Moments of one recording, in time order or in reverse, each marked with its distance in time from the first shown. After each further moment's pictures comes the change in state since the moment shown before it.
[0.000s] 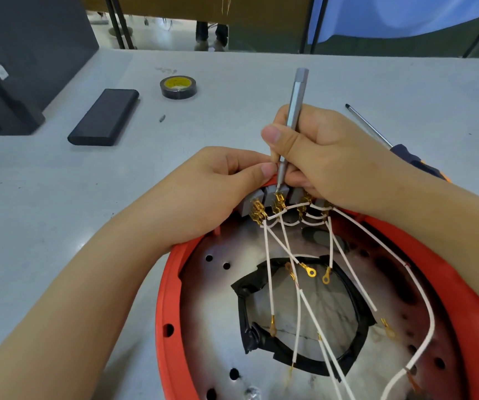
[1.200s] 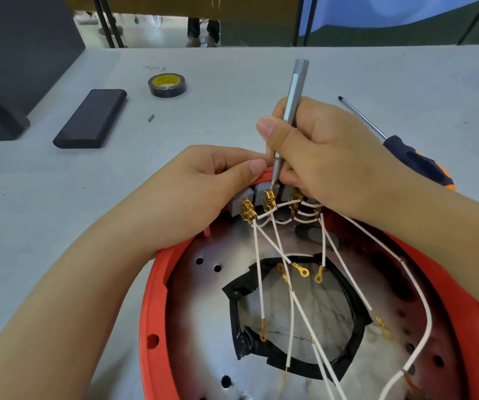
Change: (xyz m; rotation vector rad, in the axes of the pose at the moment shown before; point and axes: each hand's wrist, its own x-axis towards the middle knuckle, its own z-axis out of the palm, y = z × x) left_hand -0.001 0.005 0.002 -0.019 0.023 -0.035; right_hand -0.006 0.002 0.001 -0.098 0.126 -0.020
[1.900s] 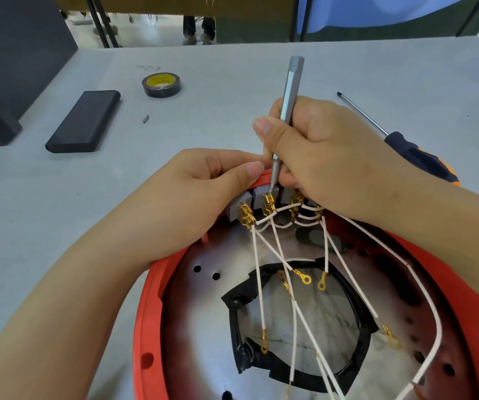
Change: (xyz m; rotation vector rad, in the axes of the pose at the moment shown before) left_hand 0.001 -0.002 0.000 -0.025 -0.007 0.014; right_hand 0.003 0.002 0.001 -0.060 0.020 0.017
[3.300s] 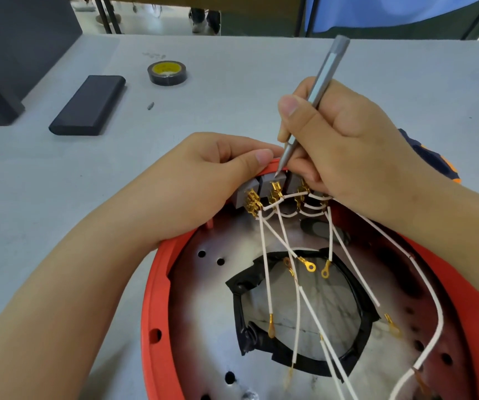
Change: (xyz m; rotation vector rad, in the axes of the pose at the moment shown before) left_hand 0.000 -0.005 0.001 -0.031 -0.031 0.006; right_hand -0.013 -0.001 -0.001 0.152 0.035 -0.041
